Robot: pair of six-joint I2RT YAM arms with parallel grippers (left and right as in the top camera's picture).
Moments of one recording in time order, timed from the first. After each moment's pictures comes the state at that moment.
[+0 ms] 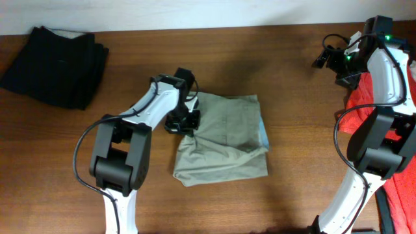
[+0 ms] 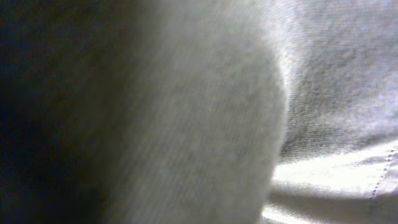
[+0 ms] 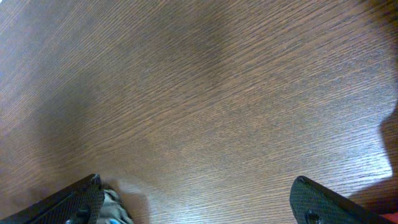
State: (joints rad) left arm -0.35 2.17 1.57 -1.05 0.24 -0.20; right arm -0.32 2.22 2.00 -1.06 -0.34 0.25
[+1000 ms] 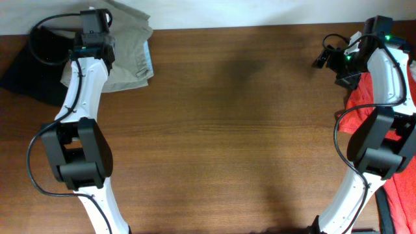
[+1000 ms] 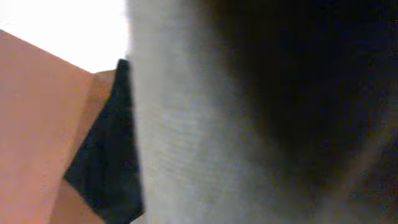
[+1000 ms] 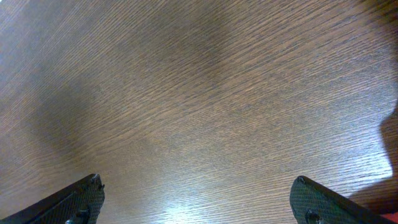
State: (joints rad) left arm 0.05 2.17 1.89 -0.44 -0.47 0.28; right arm -0.32 2.22 2.00 -1.06 -0.34 0.25
